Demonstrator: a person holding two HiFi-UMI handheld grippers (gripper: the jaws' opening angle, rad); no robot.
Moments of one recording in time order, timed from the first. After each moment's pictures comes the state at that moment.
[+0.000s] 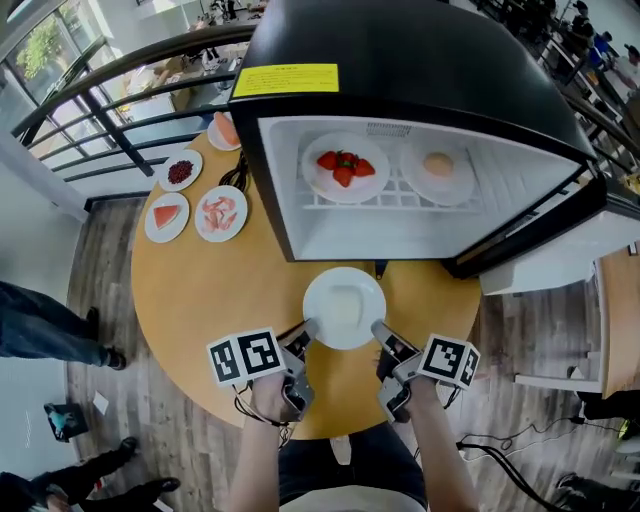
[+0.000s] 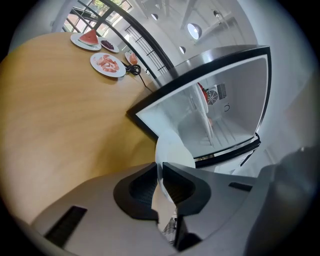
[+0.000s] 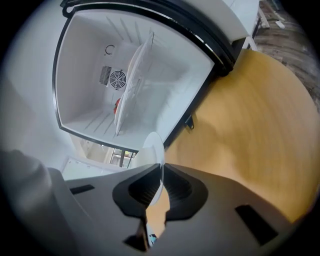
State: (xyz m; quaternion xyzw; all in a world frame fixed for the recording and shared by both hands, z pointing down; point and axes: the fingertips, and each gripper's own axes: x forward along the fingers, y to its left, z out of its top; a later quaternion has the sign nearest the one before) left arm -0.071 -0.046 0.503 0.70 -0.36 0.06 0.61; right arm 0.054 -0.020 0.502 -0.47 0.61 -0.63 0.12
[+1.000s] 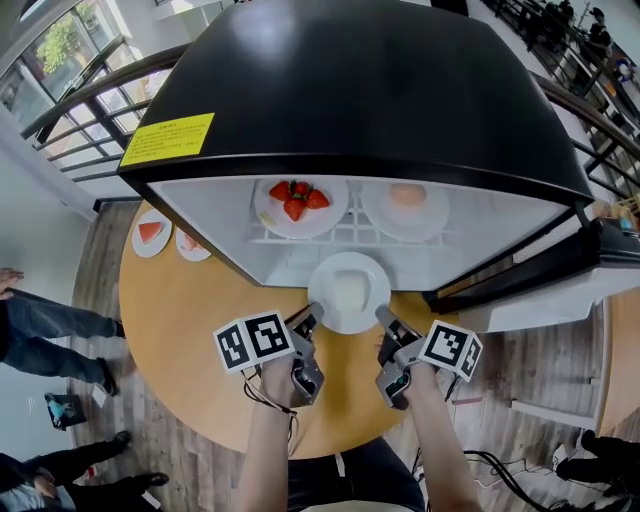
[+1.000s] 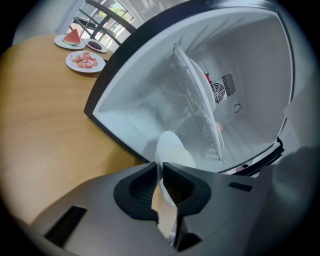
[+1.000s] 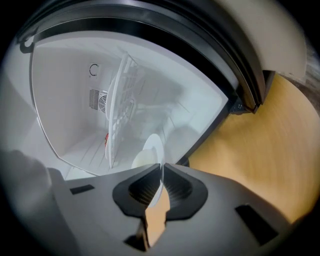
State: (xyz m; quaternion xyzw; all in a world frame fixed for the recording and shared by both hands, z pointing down) left arm 0.028 -0.123 0.499 0.70 -0.41 0.04 0.59; right arm 0.157 -0.102 0.506 -0.46 0.63 -0.62 0.14
